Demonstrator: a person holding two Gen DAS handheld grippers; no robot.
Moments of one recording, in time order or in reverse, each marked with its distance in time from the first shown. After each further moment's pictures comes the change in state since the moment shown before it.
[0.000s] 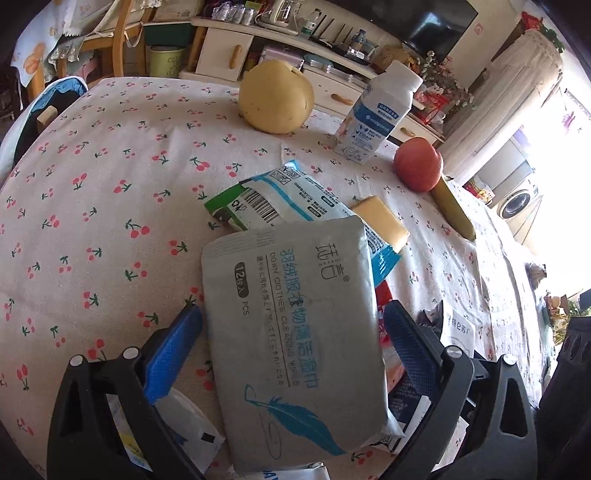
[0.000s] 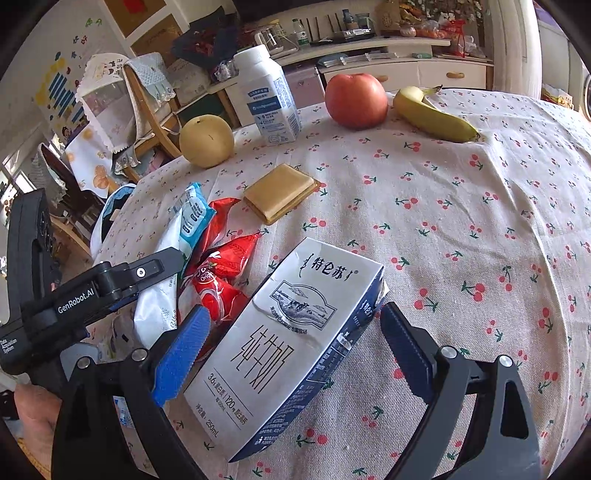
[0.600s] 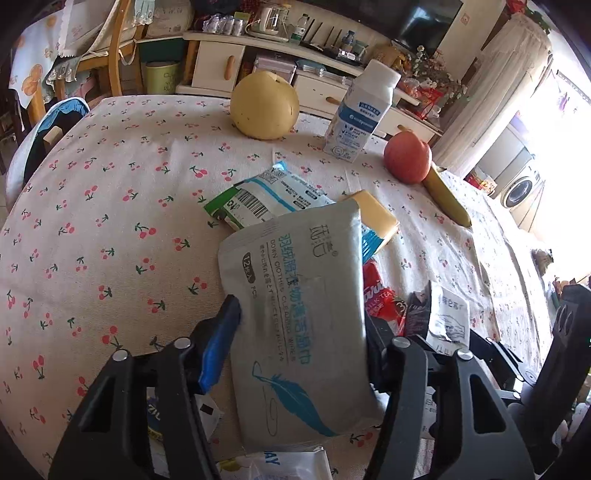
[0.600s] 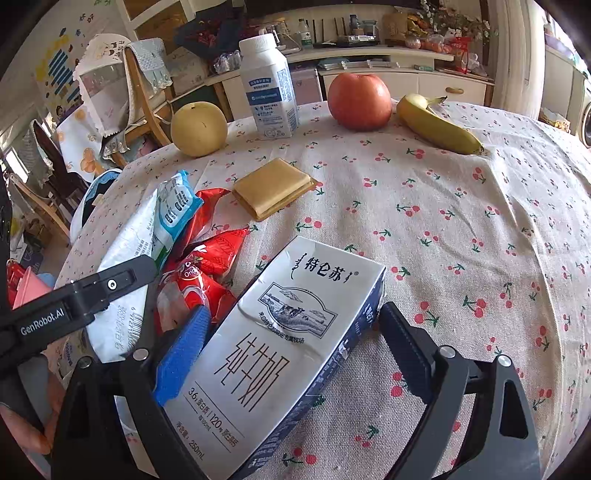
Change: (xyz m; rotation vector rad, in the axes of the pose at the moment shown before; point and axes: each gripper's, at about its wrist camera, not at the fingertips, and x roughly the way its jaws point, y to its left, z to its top) left arm -0.022 -0.010 -0.012 0.058 -0.047 0.008; right arm 0.012 0.005 -0.001 -0.068 -0.012 -0.063
